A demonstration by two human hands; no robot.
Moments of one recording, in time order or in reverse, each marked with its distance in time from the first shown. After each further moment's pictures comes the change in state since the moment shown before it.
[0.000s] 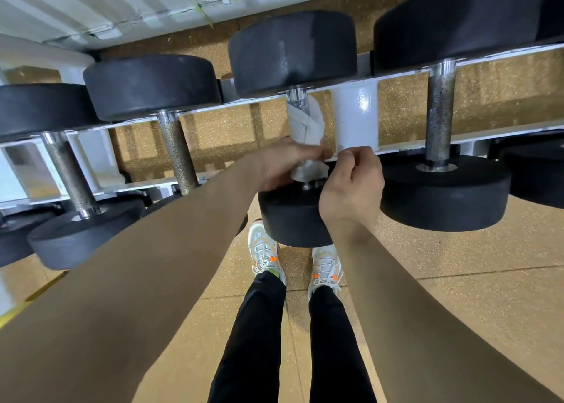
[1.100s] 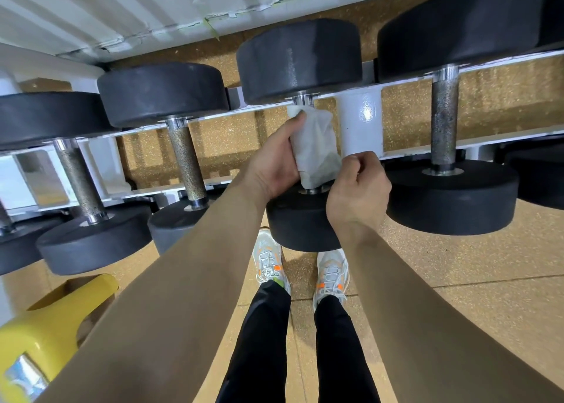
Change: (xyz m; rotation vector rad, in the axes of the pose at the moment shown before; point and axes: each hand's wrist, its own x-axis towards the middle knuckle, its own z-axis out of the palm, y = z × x) left_hand -0.003 -0.005 -0.006 -0.535 0.032 0.204; right_hand -0.002 -0.002 0.001 0.004 0.005 -0.003
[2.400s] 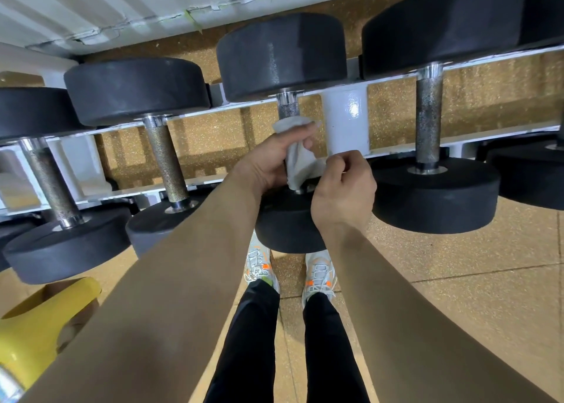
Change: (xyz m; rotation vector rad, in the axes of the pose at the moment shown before) left_hand 0.016 -0.002 0.012 0.194 -0.067 -0.123; right_hand 0.001 0.001 0.000 -0.010 0.001 -0.008
